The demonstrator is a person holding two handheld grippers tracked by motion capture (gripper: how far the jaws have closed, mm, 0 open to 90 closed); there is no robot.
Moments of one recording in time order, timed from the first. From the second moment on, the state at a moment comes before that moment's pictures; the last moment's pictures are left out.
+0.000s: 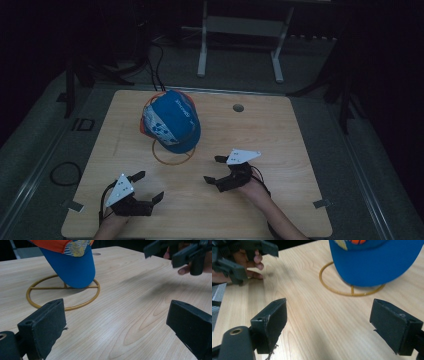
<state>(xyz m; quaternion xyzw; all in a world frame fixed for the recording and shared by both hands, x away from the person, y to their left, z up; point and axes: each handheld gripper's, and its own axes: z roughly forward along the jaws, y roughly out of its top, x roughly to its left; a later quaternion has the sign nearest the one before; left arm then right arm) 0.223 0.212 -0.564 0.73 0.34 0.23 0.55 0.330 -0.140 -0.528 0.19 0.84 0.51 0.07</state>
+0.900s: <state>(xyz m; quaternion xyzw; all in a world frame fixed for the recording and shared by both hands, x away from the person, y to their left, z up) 0.223 0.212 -0.564 0.73 0.34 0.23 0.55 0.327 -0.168 -0.556 0.21 0.84 0.50 0.07</state>
